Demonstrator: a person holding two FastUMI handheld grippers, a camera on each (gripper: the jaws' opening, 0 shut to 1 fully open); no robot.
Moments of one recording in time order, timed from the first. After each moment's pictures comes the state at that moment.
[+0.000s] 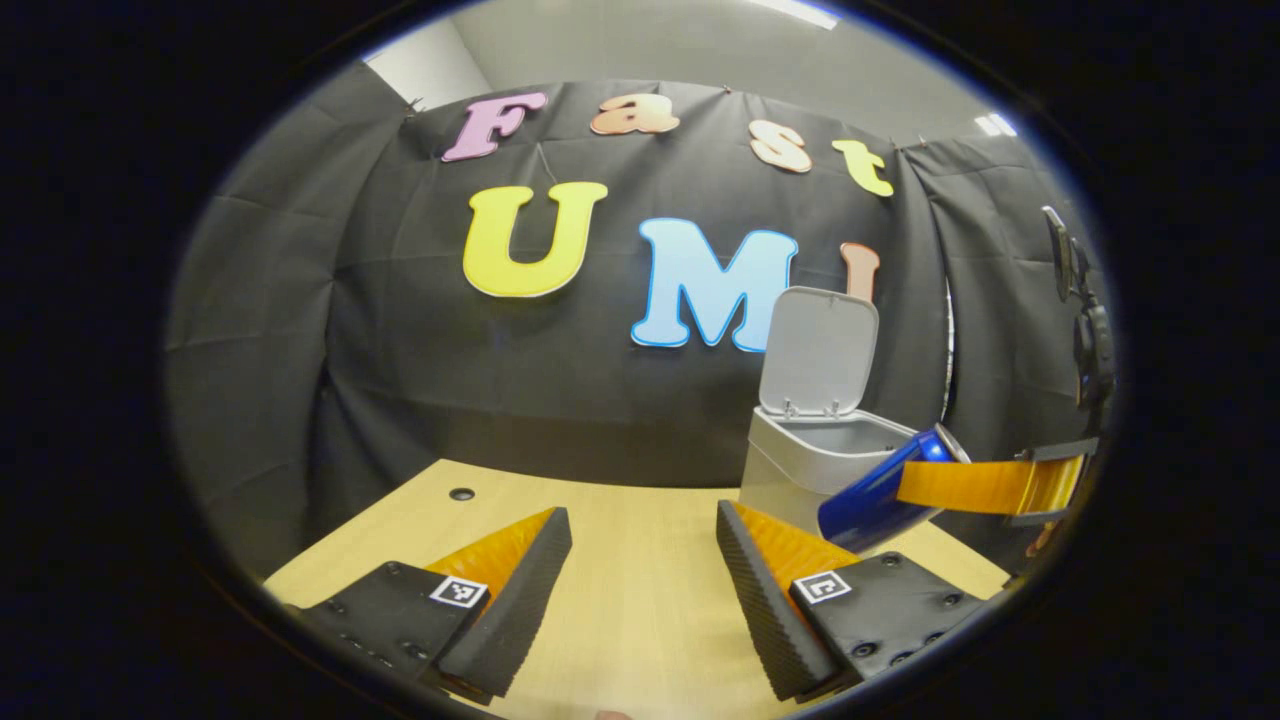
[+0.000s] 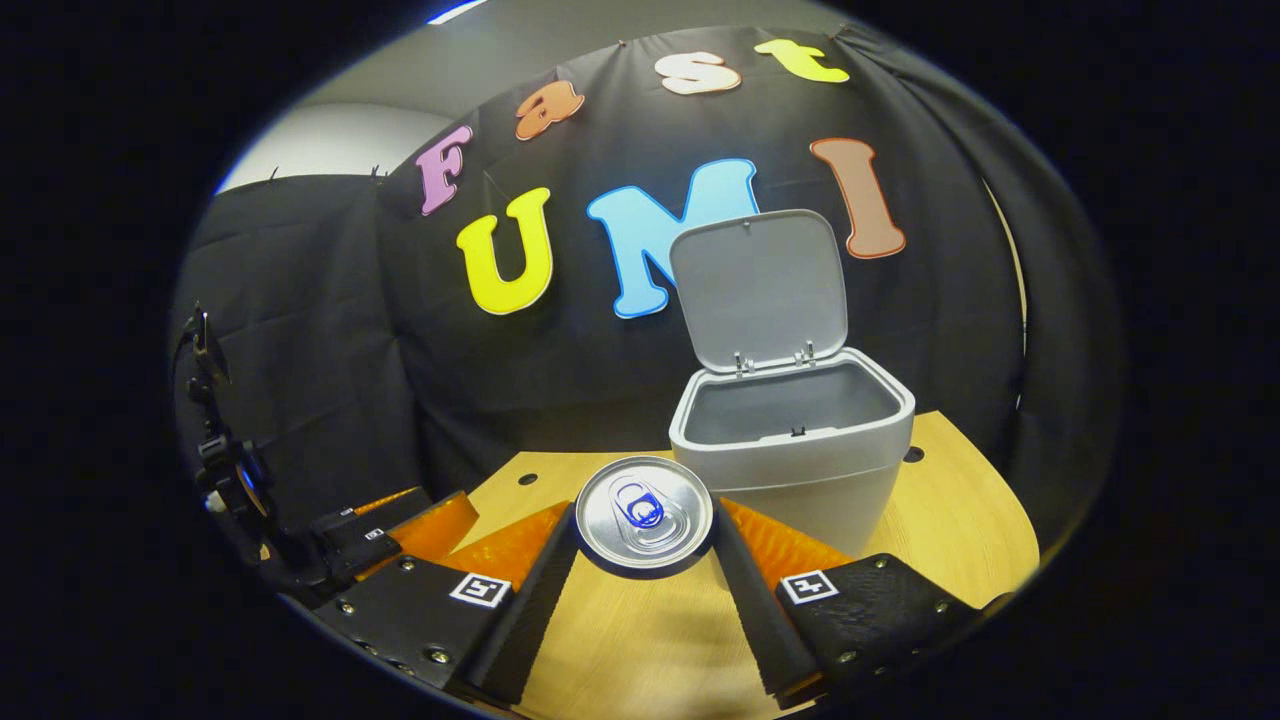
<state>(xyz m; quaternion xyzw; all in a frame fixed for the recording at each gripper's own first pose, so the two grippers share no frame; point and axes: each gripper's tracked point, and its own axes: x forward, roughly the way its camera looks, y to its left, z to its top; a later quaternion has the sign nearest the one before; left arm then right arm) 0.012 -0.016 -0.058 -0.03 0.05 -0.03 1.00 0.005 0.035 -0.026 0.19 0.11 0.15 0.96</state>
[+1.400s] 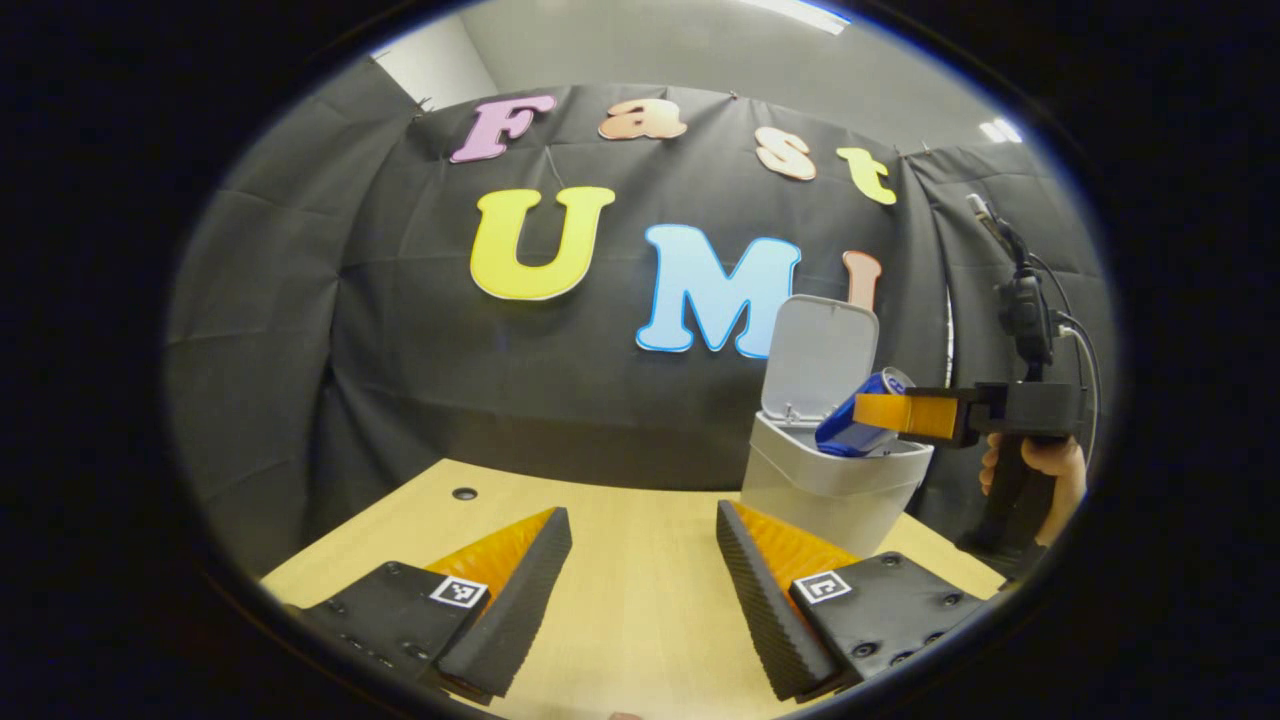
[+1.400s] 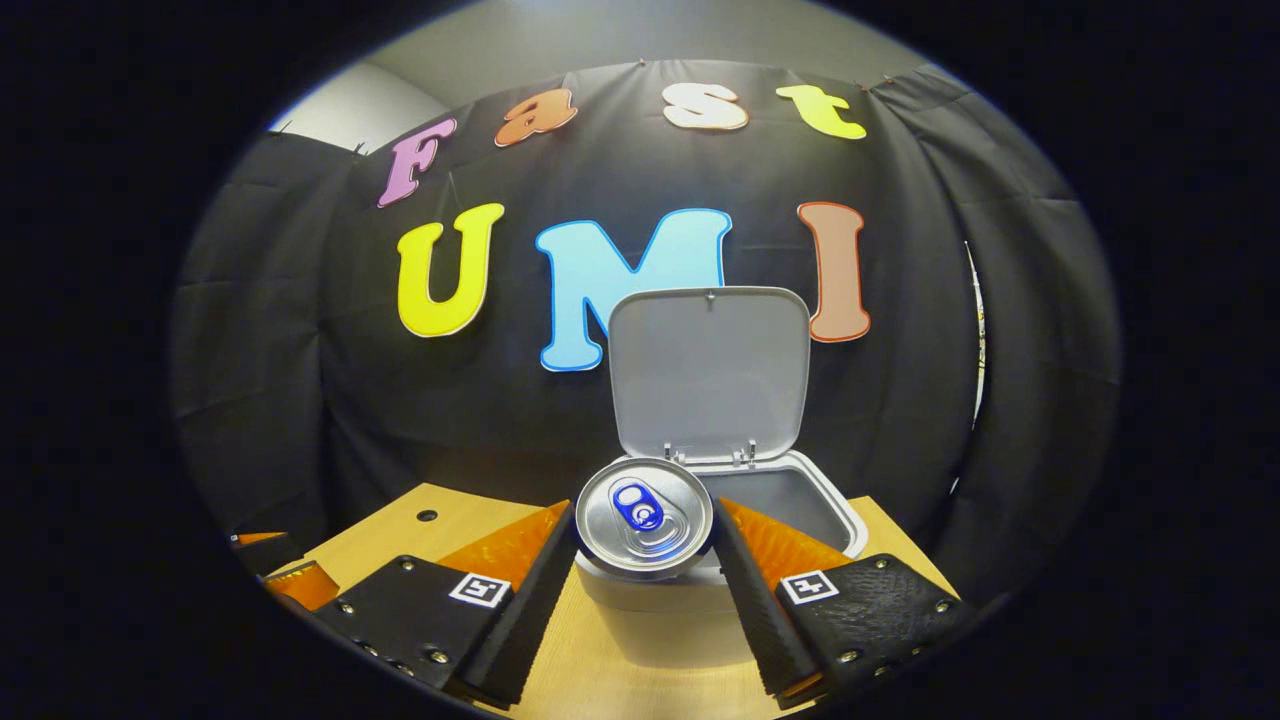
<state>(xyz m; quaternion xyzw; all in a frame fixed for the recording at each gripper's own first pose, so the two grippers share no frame) 0.002 -0.008 -0.056 -0.04 0.04 -0.02 1.00 0.093 -0.012 -0.002 0.10 0.06 0.03 0.99</state>
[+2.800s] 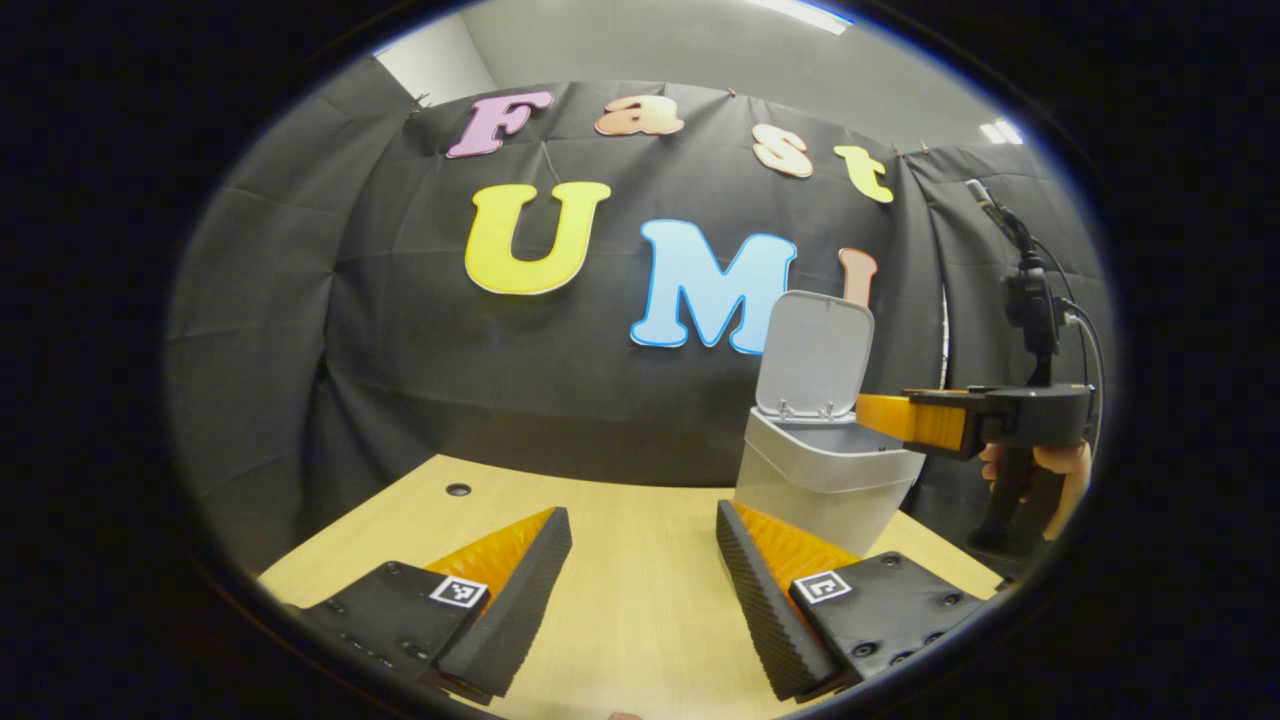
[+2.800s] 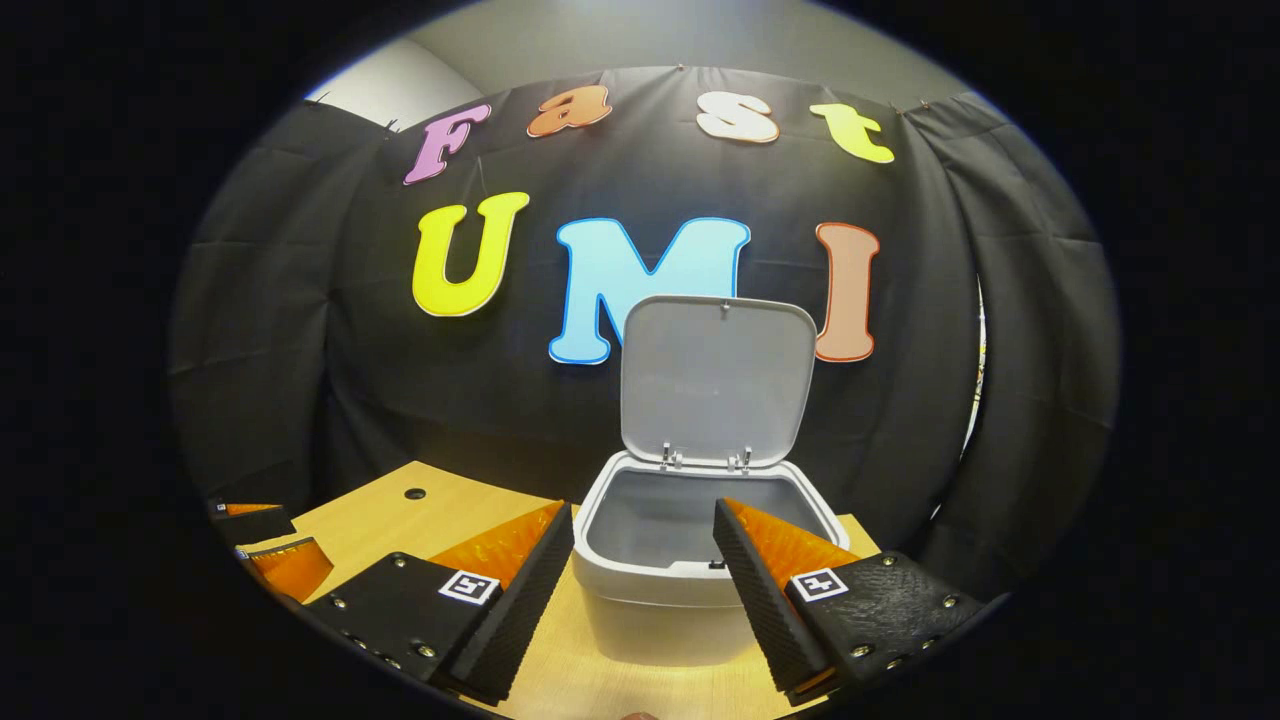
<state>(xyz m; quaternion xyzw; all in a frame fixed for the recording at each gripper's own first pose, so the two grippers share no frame) 0.003 -0.009 -0.059 -0.04 0.05 -0.03 1.00 0.084 -0.013 0.002 0.04 0.05 0.03 1.00</state>
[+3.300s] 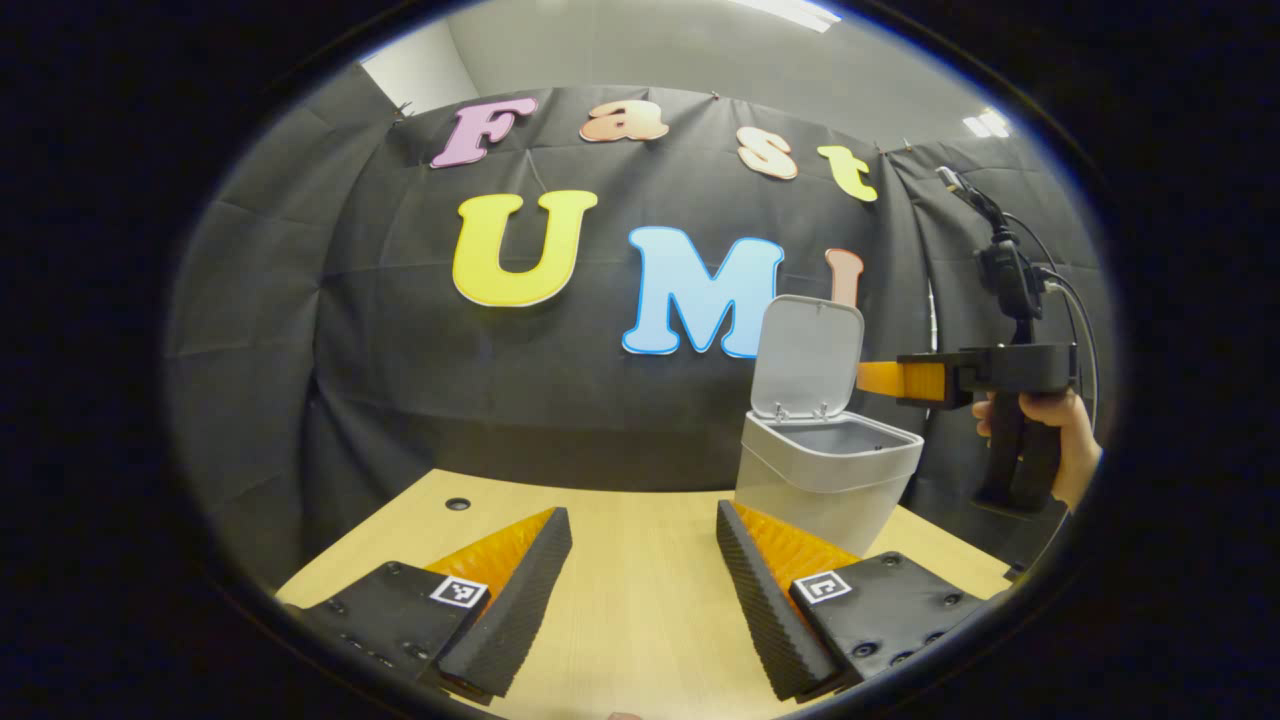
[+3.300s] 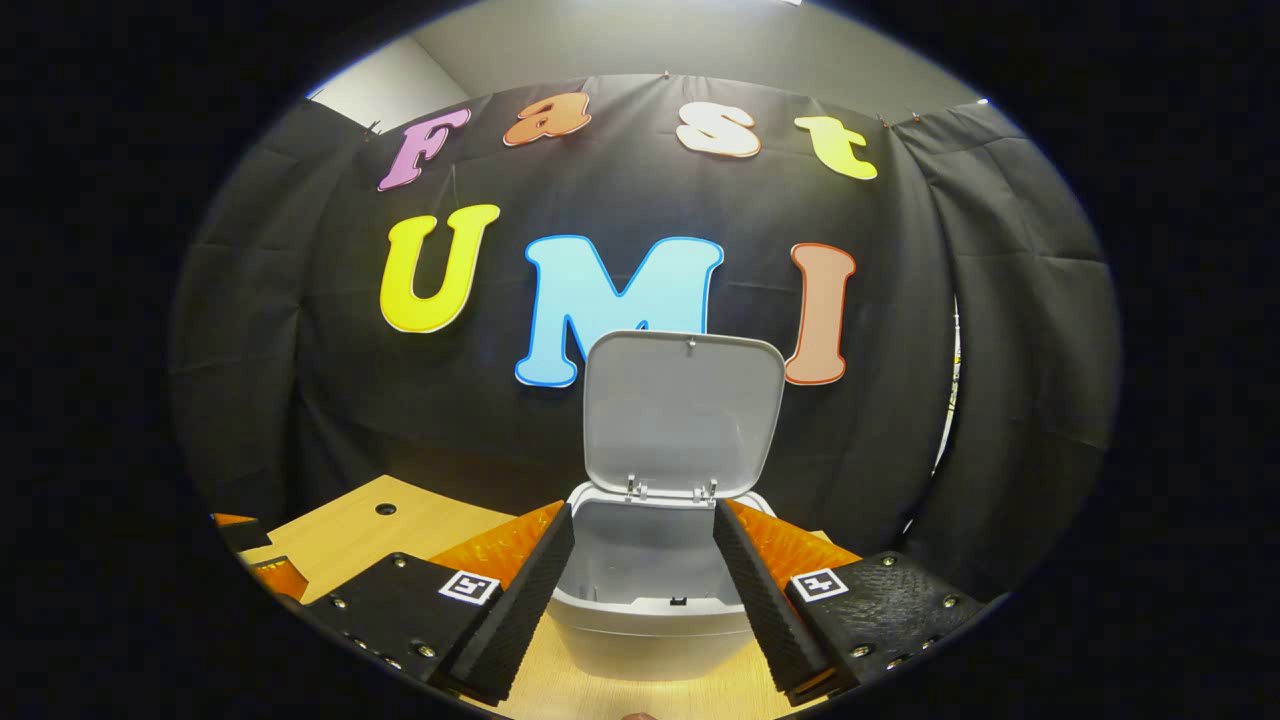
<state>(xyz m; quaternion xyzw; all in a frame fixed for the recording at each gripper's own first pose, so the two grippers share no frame) 0.002 -0.004 -0.048 -0.03 0.04 -0.06 1.00 0.100 -0.039 0.032 0.04 0.04 -0.02 1.00</state>
